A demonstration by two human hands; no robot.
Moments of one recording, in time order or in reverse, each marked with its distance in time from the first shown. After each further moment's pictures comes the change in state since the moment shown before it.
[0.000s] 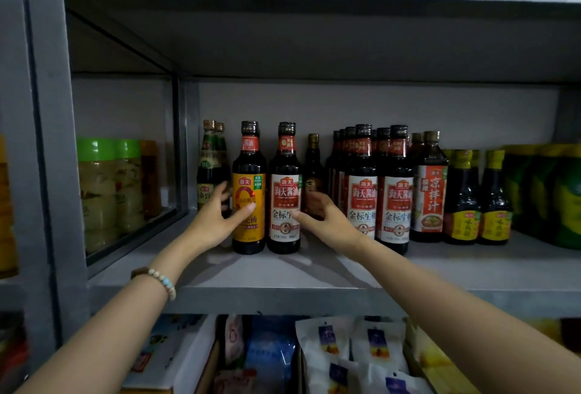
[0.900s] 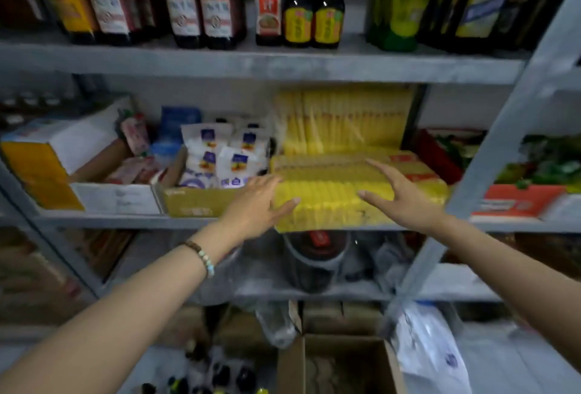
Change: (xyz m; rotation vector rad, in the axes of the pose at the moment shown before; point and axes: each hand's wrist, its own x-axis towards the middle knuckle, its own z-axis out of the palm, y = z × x) left_hand -0.345 0.146 0.387 0.516 -0.386 0.106; right_hand -0.420 0.193 -0.332 -0.428 -0.127 0.247
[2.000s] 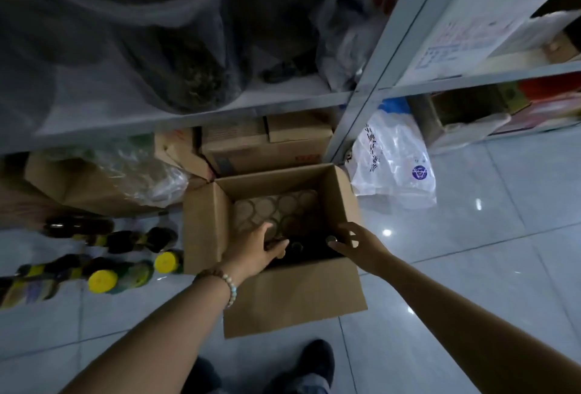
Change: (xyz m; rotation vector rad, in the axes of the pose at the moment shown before) left_hand -0.168 -0.016 0.658 -0.254 -0.914 -0.431; right_hand -0.245 0.517 0.378 0.178 -0.472 0.877
